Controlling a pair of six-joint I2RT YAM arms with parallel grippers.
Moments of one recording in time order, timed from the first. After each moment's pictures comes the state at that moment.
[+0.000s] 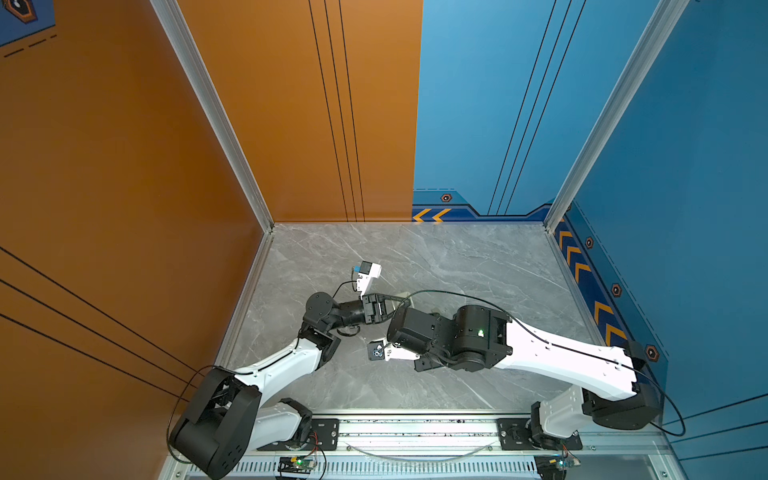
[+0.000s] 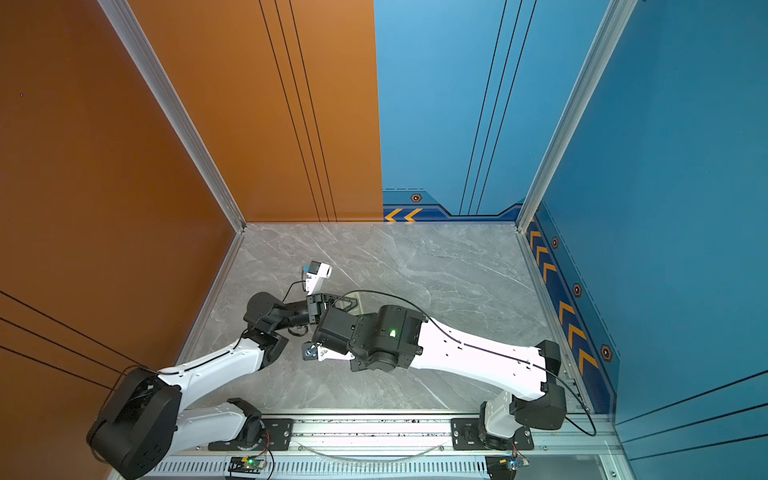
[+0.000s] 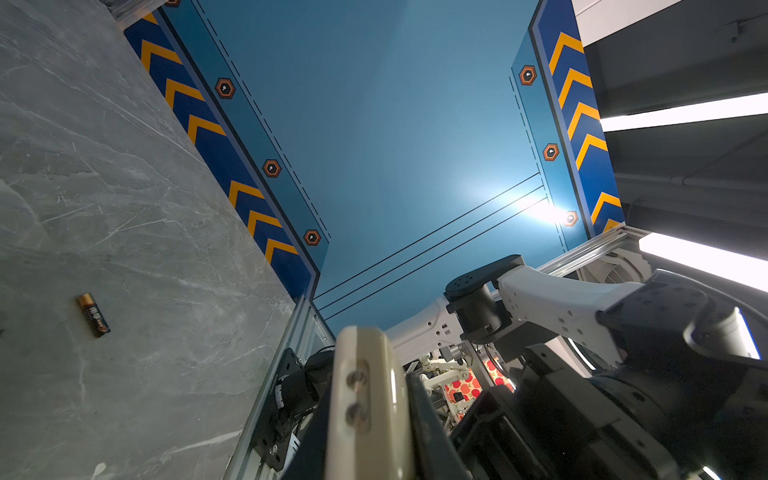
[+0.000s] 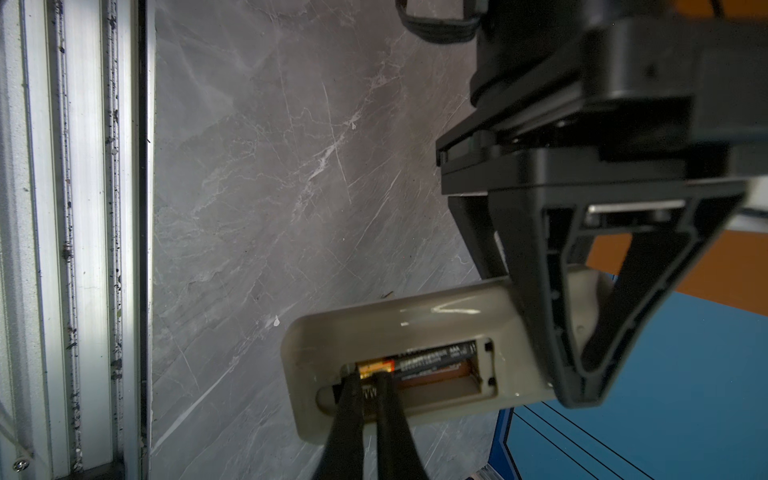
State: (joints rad) left arm -0.48 1.23 0.48 1.04 0.95 -1.34; right arm 1.33 1.56 1.73 -1.28 0.41 -0.54
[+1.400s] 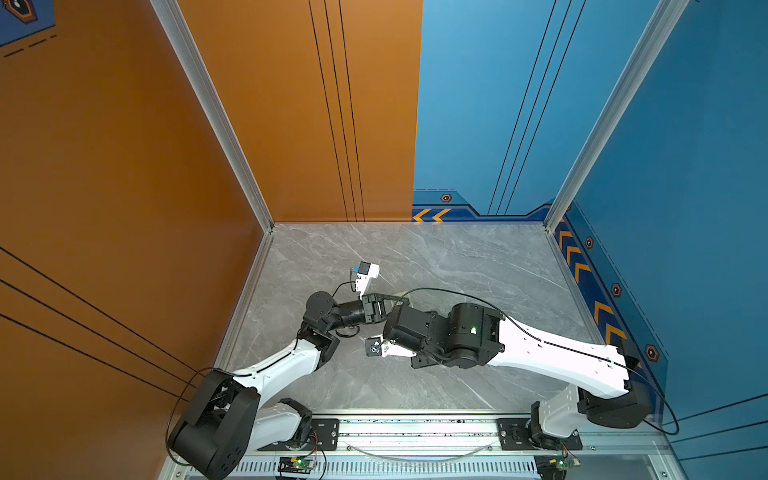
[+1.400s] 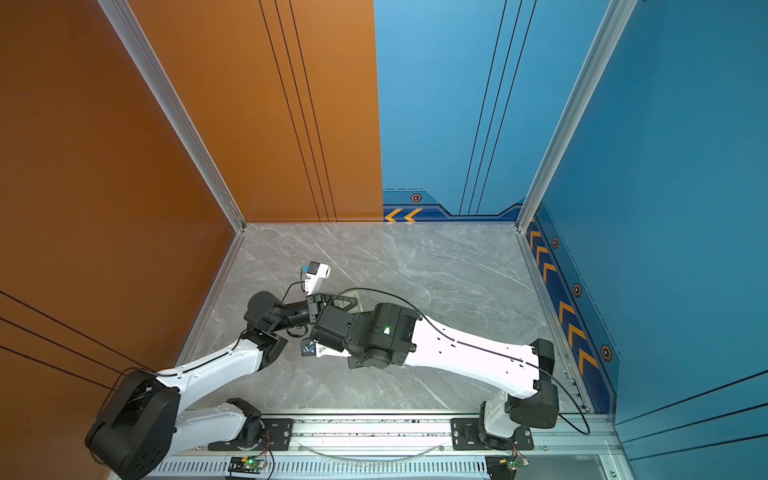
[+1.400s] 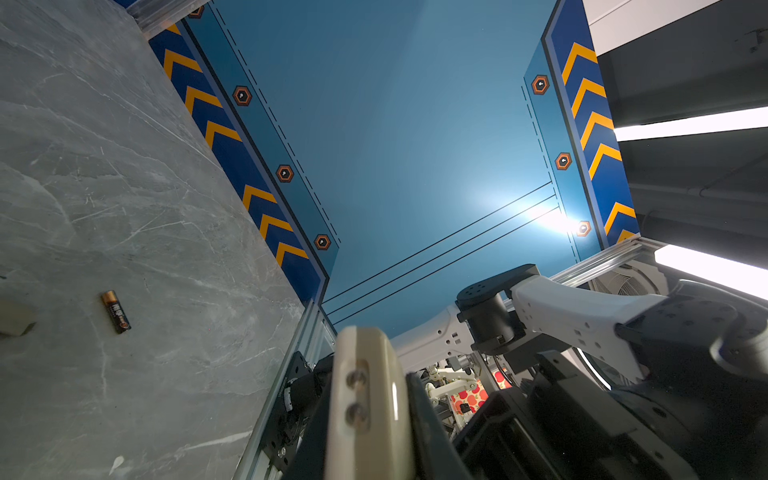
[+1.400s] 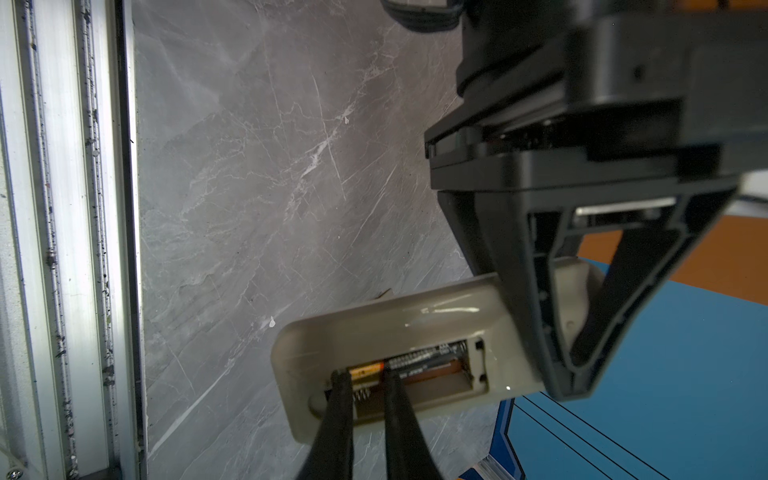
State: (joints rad) left arm -0.47 1.22 0.48 0.98 0.93 -1.31; right arm 1.32 1.59 1.75 -1.28 0.42 -0.53
